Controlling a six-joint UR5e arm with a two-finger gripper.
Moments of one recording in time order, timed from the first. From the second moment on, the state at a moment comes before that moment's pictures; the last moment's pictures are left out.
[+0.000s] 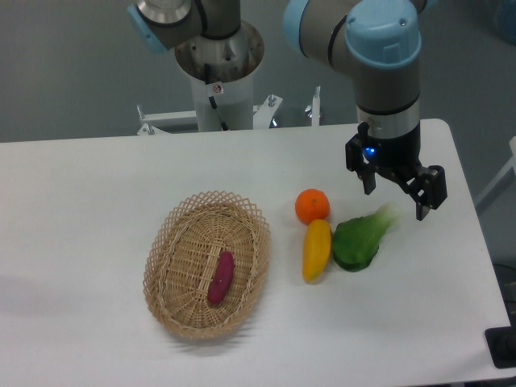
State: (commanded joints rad) arm 2.59 -1.83 -1.45 -1.07 1.65 1.39
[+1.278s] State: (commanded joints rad) arm 2.43 -1.83 -1.67 -0.92 1.51 0.61
